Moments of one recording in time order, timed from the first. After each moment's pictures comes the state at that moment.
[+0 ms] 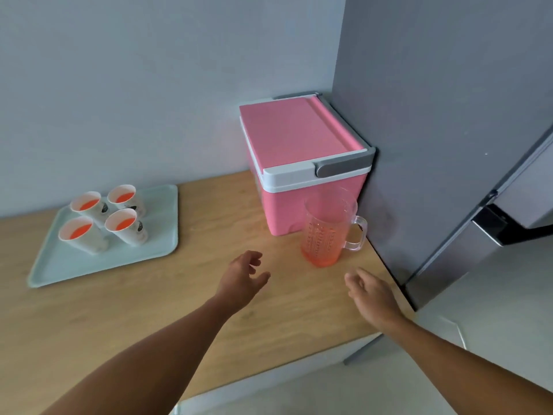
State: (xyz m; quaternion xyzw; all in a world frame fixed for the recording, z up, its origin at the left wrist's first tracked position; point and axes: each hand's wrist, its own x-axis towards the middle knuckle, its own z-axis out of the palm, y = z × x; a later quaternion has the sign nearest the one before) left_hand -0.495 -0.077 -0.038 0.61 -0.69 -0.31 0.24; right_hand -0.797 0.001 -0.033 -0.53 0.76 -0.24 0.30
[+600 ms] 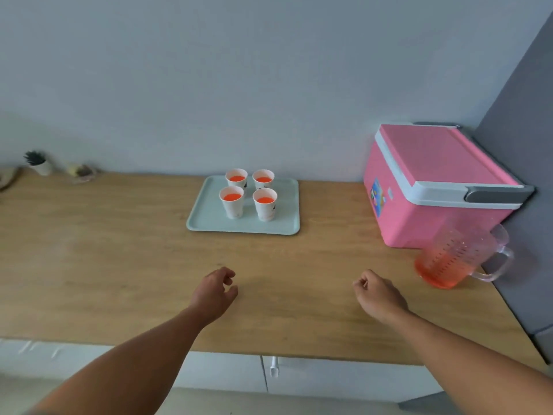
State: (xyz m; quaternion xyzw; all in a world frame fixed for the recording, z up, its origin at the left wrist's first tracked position) left_hand -0.174 0.054 -0.041 0.76 -0.57 -0.22 0.22; right_hand -0.552 -0.012 -0.007 -0.64 0.73 -0.05 0.24
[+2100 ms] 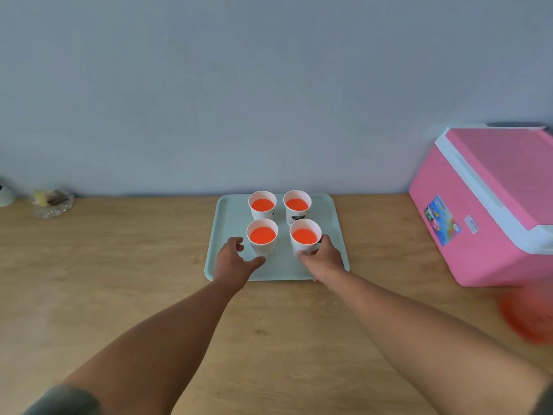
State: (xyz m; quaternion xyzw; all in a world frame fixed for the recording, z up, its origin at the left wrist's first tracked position) left_hand -0.068 -0.160 -0.026 0.77 -0.48 -0.29 0.30; right_hand -0.283 -0.207 -0.020 -0.54 0.72 -0.17 0.39
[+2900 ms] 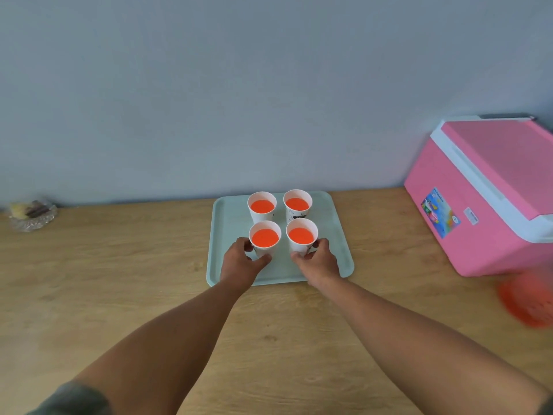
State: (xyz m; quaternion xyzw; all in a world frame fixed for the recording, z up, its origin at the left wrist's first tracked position) left_hand -0.063 -0.177 -0.034 0.73 -0.51 -0.33 0.30; right_hand -0.256 -0.197 -0.033 -0.50 0.73 -0.22 0.40
